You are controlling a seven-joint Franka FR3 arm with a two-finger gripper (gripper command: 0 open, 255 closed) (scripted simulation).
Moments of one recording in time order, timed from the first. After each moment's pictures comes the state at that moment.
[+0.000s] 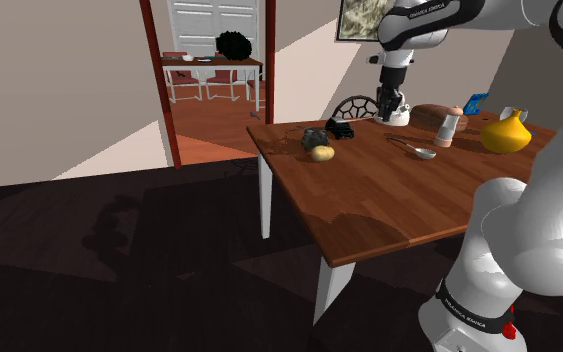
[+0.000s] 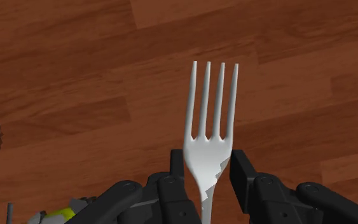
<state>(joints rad) 0.34 -0.19 -0.94 -1.92 -0.21 1.81 -1.37</state>
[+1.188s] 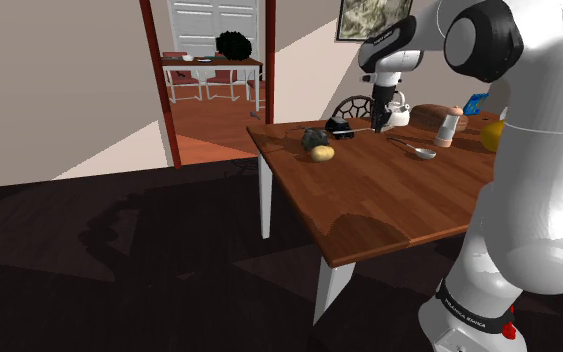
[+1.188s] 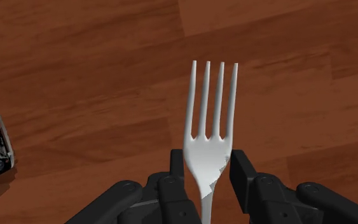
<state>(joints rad) 0.27 0.20 -1.05 -1.84 0.15 1.96 -1.66</state>
